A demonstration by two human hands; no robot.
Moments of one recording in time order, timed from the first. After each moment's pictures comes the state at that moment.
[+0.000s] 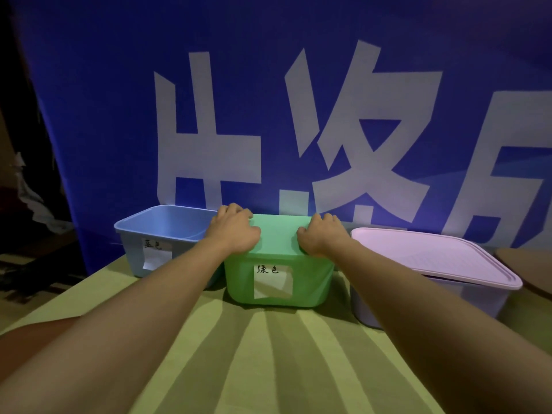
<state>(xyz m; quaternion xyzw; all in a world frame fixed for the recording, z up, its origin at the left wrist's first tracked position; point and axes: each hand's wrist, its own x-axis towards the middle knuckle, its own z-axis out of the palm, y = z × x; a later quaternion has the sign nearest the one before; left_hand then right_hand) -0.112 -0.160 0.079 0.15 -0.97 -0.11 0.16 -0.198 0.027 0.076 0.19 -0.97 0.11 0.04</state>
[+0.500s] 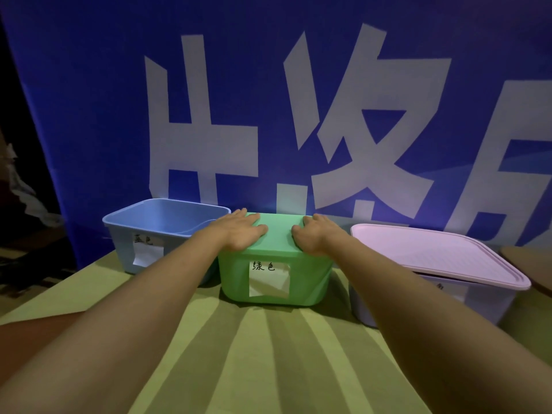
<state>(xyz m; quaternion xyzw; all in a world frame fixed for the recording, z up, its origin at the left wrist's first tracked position) -0.145 -0.175 0.066 0.10 -0.99 -0.09 0.00 -0.214 0.023 0.067 0.24 -0.97 0.08 0.00</state>
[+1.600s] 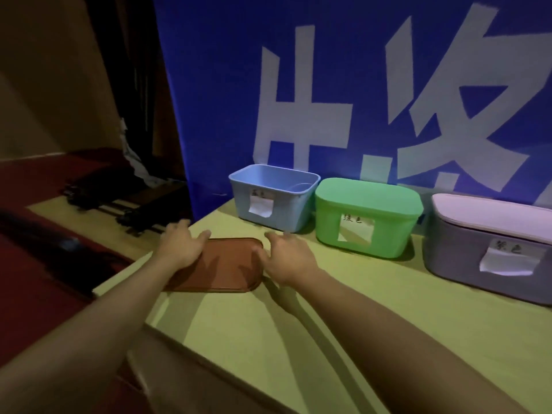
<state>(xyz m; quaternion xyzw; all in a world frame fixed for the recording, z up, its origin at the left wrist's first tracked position) 0.161 -0.321 0.003 0.43 -0.85 -0.24 0.18 0.049 -0.098 0.009 0.43 -0.89 0.13 0.04</state>
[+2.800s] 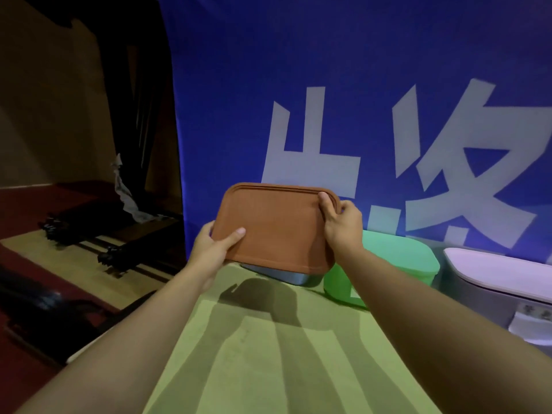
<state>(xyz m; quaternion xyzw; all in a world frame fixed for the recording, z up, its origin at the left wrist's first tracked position) 0.095 -0.323 0.055 0.22 -0.63 -0.66 0.35 -0.044 -0.113 0.120 0.18 -0.73 0.65 0.10</state>
